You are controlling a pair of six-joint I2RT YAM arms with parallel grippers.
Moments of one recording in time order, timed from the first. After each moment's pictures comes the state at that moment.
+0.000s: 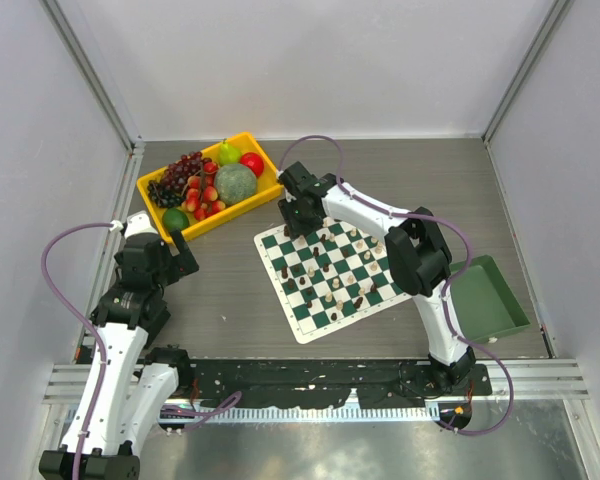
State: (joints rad) left arm -0.08 0.68 0.73 -0.70 -0.26 -0.40; right arm 0.71 2.18 1.83 -0.74 -0.01 0.27
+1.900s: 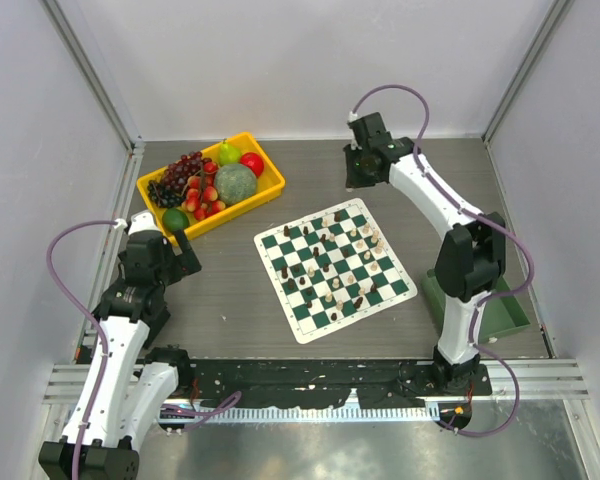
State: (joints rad) left arm -0.08 0.72 0.73 -0.70 -0.23 -0.40; right arm 0.46 1.92 1.81 -0.75 0.05 0.26
